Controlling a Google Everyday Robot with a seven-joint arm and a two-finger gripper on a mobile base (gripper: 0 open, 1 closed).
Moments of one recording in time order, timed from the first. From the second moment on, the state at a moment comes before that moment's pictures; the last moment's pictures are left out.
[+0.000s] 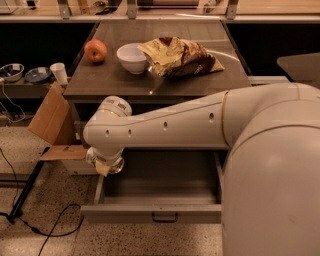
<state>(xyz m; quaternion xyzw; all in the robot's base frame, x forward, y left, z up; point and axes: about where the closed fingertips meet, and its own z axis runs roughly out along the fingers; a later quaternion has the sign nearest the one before) 0.566 0.169 0.629 -0.56 0.81 0.01 0.18</state>
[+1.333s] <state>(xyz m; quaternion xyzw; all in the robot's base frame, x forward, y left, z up) 0.565 0.186 0.481 -0.51 0.84 0.07 0.17</state>
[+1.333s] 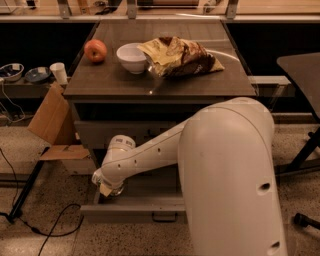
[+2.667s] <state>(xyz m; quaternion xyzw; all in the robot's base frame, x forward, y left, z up) 0.571 0.137 0.430 -0.43 0.89 0.07 0.13</state>
